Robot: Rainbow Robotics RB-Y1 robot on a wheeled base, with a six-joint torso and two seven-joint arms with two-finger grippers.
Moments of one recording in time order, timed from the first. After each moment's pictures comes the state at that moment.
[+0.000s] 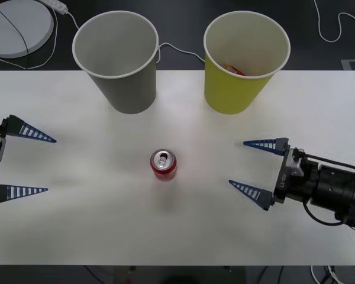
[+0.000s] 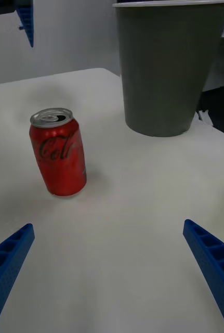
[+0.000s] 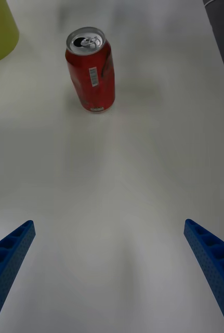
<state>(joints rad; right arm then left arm) -0.01 -0.56 0.03 -1.48 1.18 -1.05 0.33 -0.10 1.06 0.10 -1.60 -1.35 -1.40 -0.21</state>
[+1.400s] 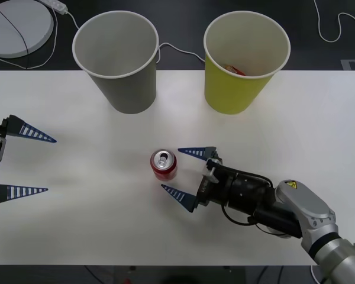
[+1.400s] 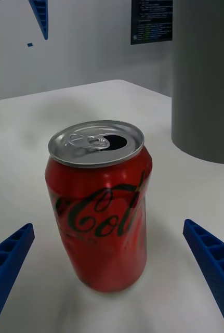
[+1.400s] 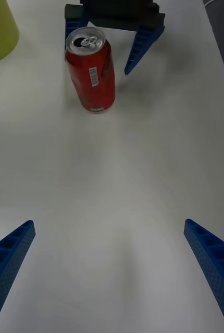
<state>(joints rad) -0.22 -0.35 0.43 -1.19 0.99 -0.75 0.63 -0.10 1.06 0.10 -1.60 -1.35 -1.40 -0.21</state>
